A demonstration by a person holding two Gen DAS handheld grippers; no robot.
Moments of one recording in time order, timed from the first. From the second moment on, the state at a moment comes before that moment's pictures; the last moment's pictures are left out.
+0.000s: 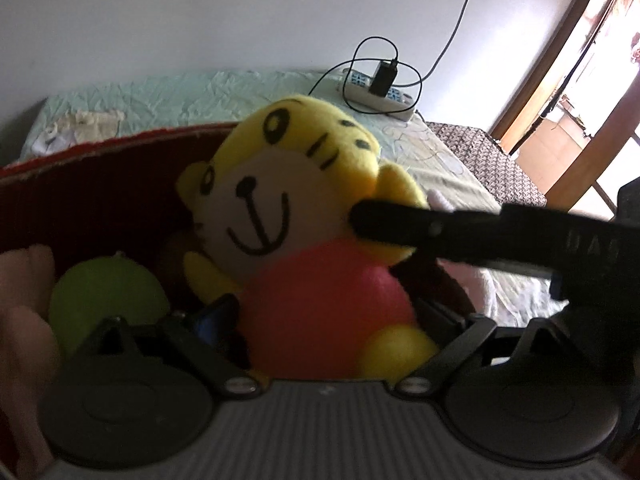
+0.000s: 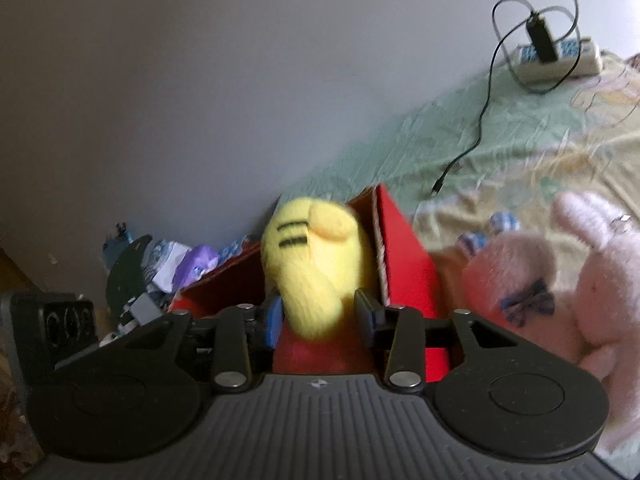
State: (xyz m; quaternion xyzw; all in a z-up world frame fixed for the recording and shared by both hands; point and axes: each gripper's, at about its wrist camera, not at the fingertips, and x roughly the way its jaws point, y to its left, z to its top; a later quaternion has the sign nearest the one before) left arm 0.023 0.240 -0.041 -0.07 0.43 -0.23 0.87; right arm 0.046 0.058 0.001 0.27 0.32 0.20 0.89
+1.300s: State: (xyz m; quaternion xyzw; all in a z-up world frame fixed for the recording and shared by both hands) left arm 0.028 0.216 -0.046 -0.04 0.46 -0.22 0.86; right arm 0.056 0.056 -0.013 0.26 0.30 0.18 0.90
